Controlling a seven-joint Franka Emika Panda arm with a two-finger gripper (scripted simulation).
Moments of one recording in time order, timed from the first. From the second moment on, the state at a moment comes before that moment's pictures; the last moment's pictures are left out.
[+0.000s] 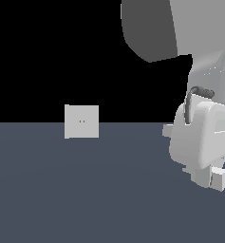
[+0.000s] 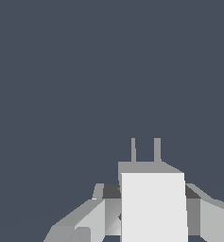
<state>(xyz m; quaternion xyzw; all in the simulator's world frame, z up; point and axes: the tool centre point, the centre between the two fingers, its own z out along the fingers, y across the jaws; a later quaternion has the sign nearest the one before) -0.102 -0.157 0.012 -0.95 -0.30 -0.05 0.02</state>
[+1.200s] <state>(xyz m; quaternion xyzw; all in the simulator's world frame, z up) -0.093 -0.106 0.029 -0.96 -0.26 -0.05 0.01</state>
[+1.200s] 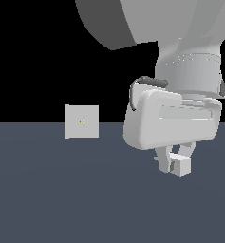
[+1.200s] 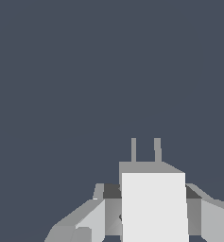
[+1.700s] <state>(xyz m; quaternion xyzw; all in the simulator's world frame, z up) -0.073 -0.043 0.052 -0.98 -0.20 -0.05 0.01</state>
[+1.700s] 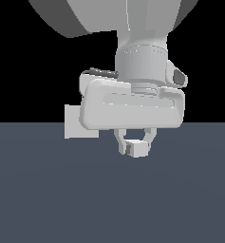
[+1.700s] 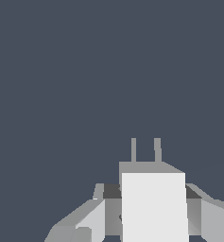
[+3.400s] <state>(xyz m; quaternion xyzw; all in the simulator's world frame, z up) 0.000 0.082 0.100 -1.00 -0.07 -0.05 0.00</state>
